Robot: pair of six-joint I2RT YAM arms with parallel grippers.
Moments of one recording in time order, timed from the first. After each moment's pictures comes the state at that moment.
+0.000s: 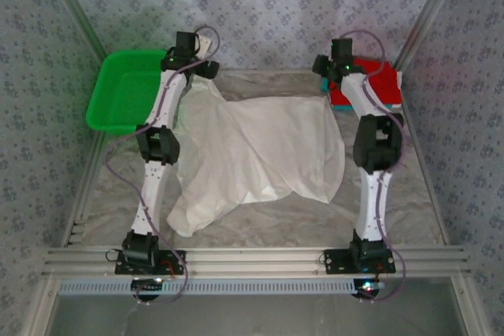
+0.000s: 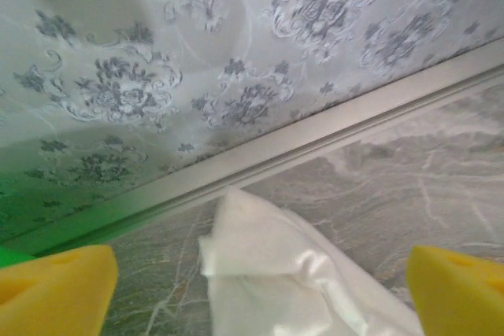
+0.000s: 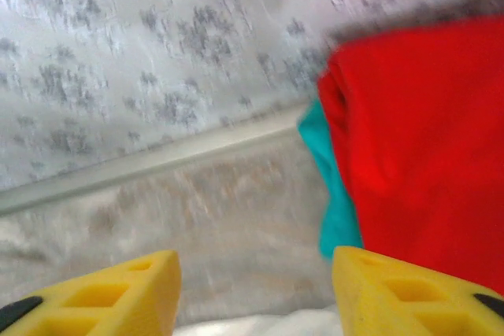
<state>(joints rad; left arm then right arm) -0.19 2.76 2.93 -0.83 0.01 0.23 0.08 2.29 2.10 -0.41 0.02 0.35</state>
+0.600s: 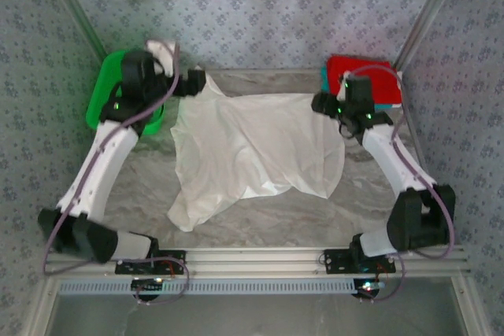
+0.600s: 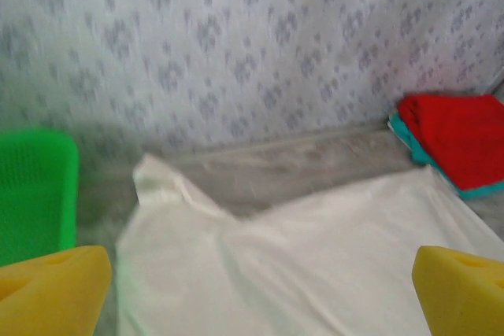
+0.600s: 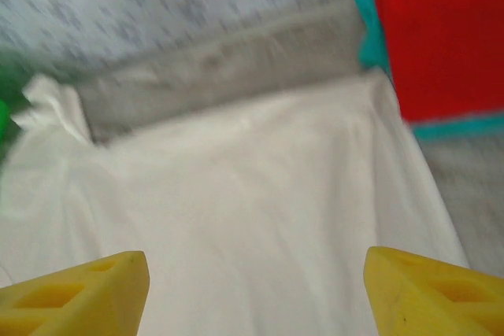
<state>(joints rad) -0.26 1.34 1.40 -0.46 0.11 -0.14 0.13 1.39 1.11 -0.39 -0.11 0.38</state>
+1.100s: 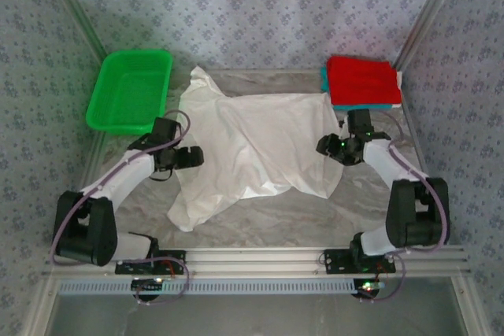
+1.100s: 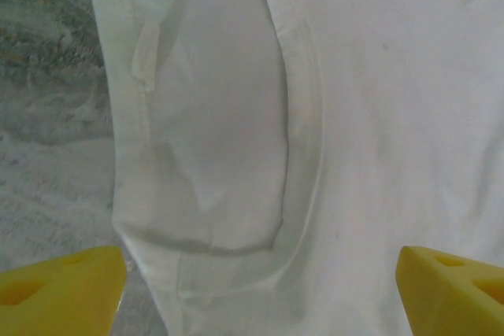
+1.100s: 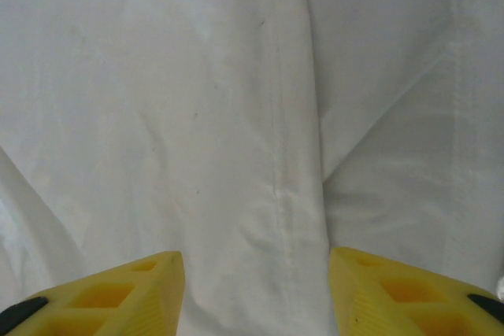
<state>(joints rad) -0.26 1.37 0.83 -0.55 0.08 -0.37 0.04 1.48 0.90 -0.52 -0.33 0.43</state>
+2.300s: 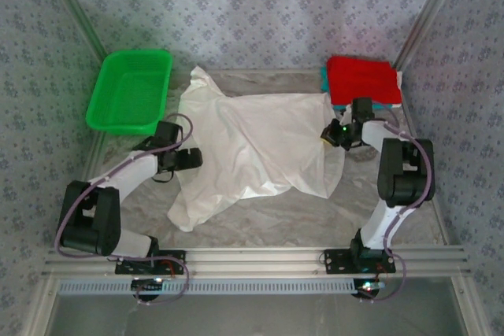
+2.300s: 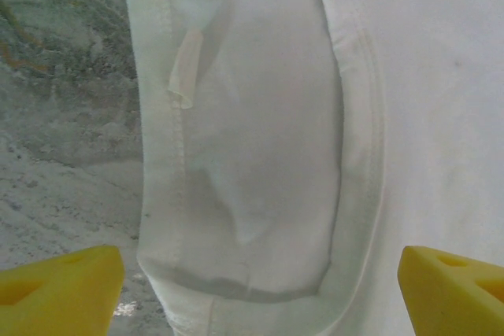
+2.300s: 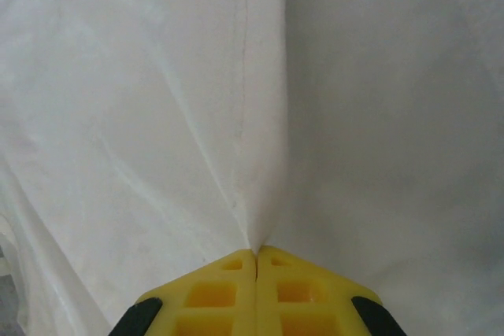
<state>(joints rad) -0.25 1.40 0.77 -0.44 0.01 -0.37 -0.04 1.76 1.08 -0.39 -0.50 0.48</state>
